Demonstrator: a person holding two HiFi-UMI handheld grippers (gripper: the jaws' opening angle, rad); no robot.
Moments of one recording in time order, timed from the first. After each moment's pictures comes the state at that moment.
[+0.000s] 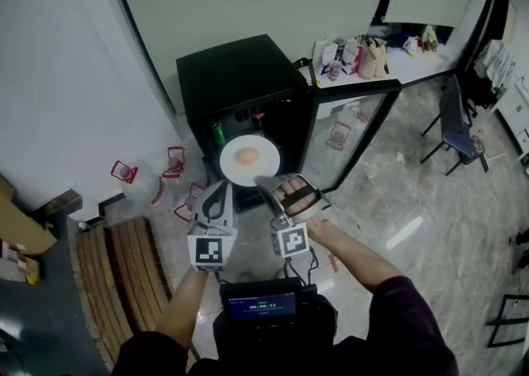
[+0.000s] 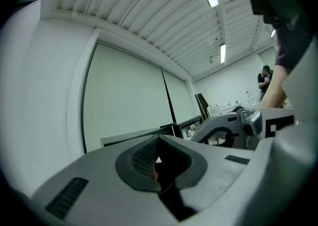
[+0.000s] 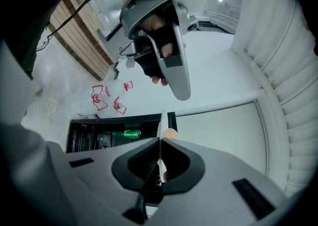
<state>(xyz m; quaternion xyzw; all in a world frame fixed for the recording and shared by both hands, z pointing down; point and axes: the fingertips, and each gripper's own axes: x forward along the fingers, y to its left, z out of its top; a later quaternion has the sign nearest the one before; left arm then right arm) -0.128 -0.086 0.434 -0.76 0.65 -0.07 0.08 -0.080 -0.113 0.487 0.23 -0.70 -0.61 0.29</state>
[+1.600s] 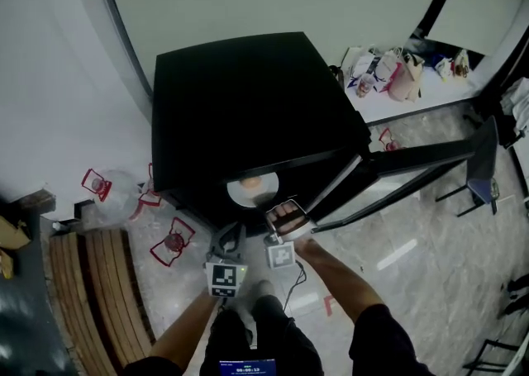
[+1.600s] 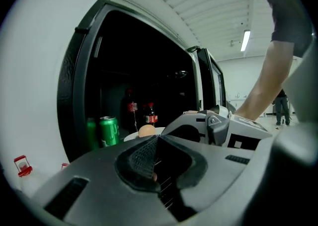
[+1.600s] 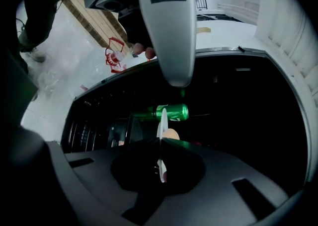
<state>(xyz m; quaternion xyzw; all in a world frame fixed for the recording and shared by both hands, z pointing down) -0.182 -0.276 0.724 -0.75 0.66 -0.11 -0.05 -0.171 -0.336 0.758 0.16 -0.69 -0.61 0.35</state>
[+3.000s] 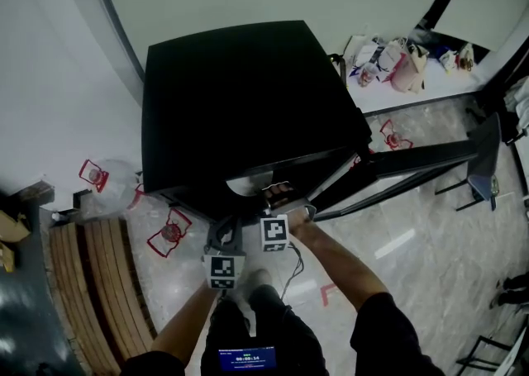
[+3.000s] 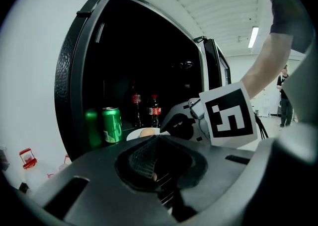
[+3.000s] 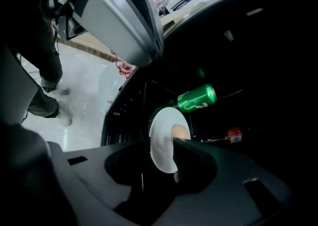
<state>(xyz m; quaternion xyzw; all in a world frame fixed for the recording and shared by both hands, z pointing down) -0.188 -0.283 0.744 -0.72 0.67 -0.13 -0.09 -0.171 -0.358 0.809 0.05 -0.76 -0.44 0.47</state>
